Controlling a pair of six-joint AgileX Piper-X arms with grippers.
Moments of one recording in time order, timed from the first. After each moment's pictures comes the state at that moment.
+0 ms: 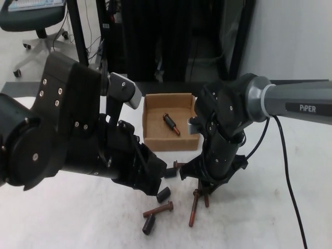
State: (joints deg) left arm -32.0 69.8 -44.2 23.4 24.4 1.7; right arm 28.4 112.3 -73.0 47.4 -3.7 15.4
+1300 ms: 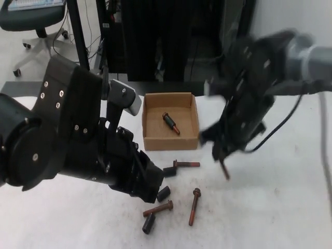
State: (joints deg) left arm -32.0 69.8 -44.2 26.7 24.5 2.5; right arm 22.0 98.8 -75.5 53.5 -8.7 4.6
